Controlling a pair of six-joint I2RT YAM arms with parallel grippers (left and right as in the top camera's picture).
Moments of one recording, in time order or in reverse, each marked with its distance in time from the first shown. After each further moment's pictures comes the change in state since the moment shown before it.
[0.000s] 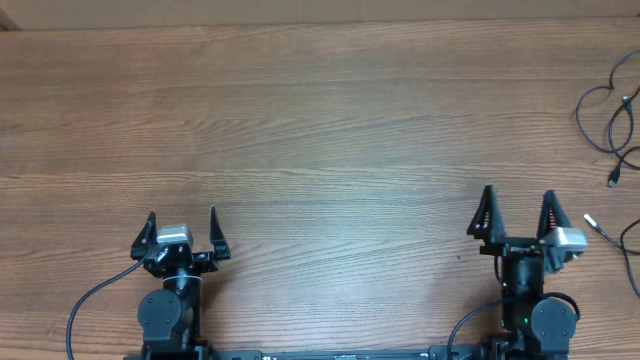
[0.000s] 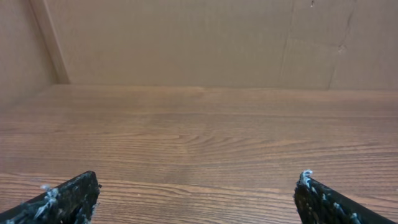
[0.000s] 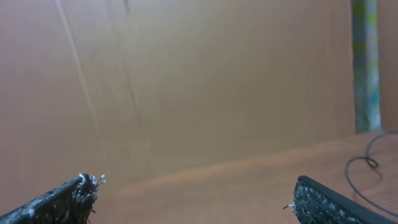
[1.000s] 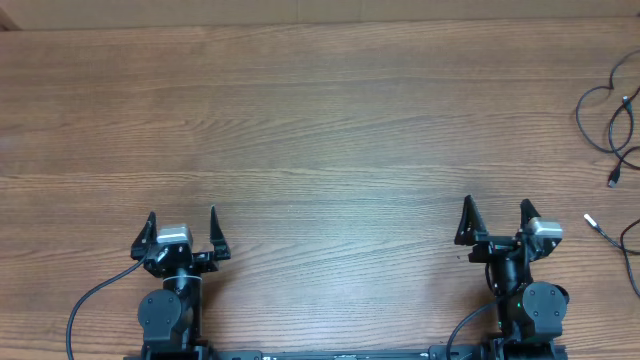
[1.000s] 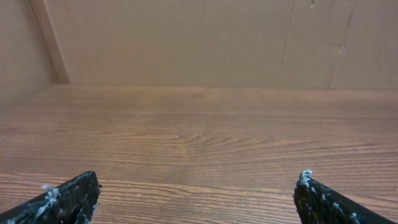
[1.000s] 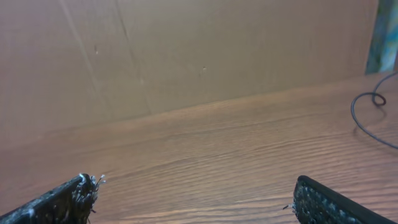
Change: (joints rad) left arm 0.000 0.000 0.000 0.000 0.000 0.000; right arm 0.000 -0.001 0.000 -0.223 -0.060 -0.031
